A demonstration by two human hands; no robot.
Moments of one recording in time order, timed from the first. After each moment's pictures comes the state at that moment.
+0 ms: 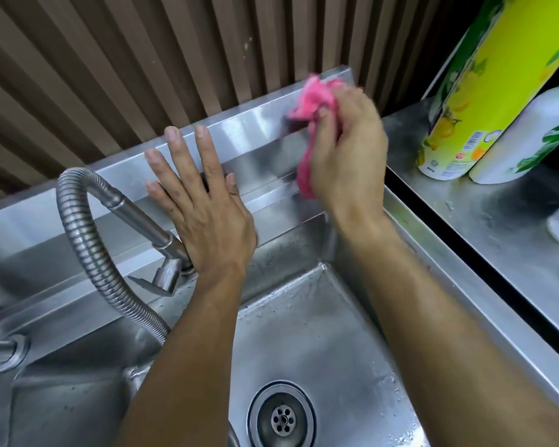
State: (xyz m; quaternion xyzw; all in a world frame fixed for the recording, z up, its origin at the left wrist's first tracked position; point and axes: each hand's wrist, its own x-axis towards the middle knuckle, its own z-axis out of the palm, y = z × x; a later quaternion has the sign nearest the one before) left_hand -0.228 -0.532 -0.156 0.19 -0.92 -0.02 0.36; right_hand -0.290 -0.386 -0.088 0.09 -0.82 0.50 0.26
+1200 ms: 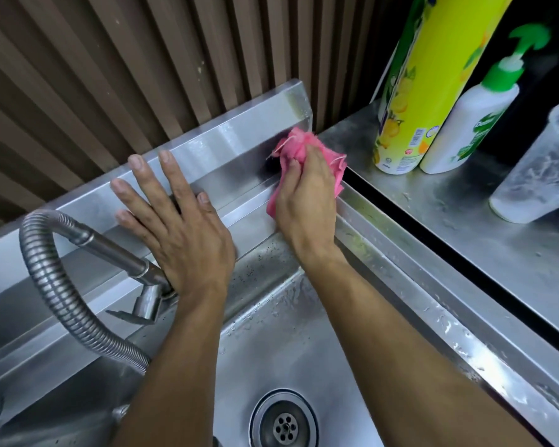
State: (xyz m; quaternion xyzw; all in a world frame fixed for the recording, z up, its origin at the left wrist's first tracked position) left_hand -0.227 -0.530 -0.157 0.18 -0.92 -0.05 0.35; right_hand -0.274 -0.396 -0.137 -0.02 -0.85 0.49 0.17
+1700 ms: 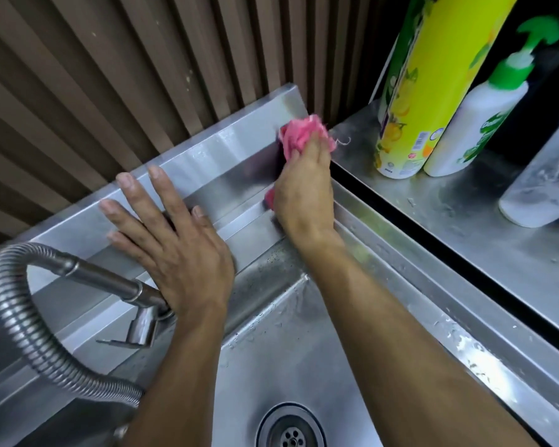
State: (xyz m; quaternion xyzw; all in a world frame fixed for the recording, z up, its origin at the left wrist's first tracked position) left_hand -0.226 -0.527 -0.157 0.18 -0.92 -0.06 0.34; right_hand -0.298 -0.397 -0.111 -0.06 -0.89 0.45 0.07
